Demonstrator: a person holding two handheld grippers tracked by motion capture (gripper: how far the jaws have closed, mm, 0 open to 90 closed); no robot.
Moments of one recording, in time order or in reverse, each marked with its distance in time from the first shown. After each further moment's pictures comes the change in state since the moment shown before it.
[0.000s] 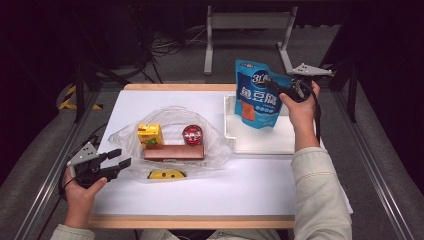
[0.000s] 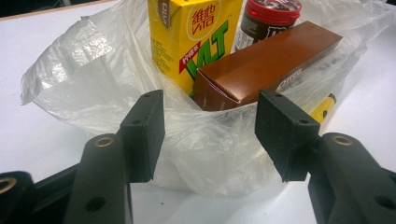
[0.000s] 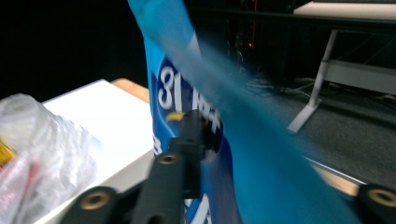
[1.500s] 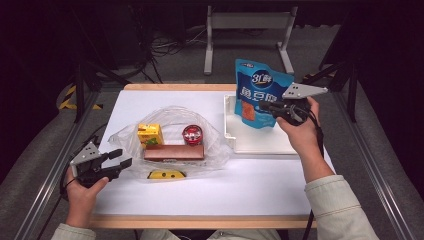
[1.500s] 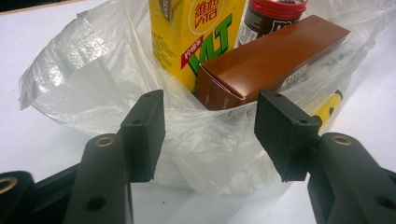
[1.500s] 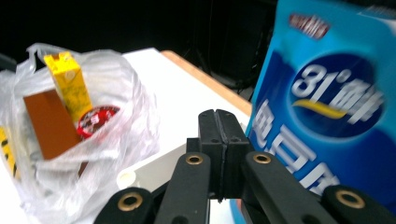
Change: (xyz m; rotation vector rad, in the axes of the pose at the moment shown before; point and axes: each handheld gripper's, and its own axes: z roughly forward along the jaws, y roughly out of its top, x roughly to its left) left arm 0.000 0.000 0.004 0.017 0.009 0.004; right arm 0.085 -0.003 -0.044 0.122 0.088 -0.200
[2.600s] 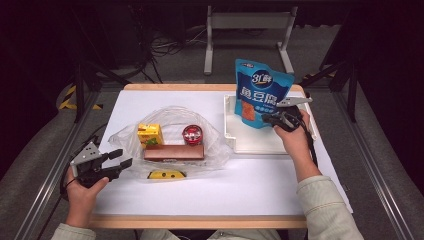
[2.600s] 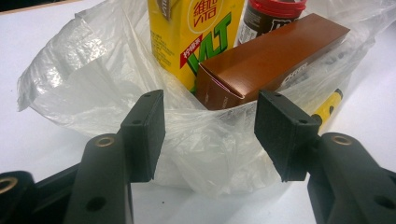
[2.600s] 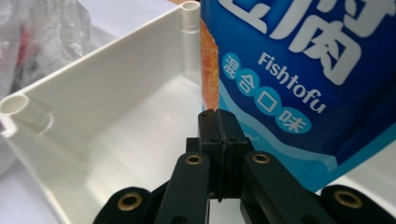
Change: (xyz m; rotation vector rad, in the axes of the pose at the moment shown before) left arm 0.000 0.000 0.001 0.003 -0.006 0.009; right arm -0.033 -0.072 0.045 0.206 -0.094 0.181
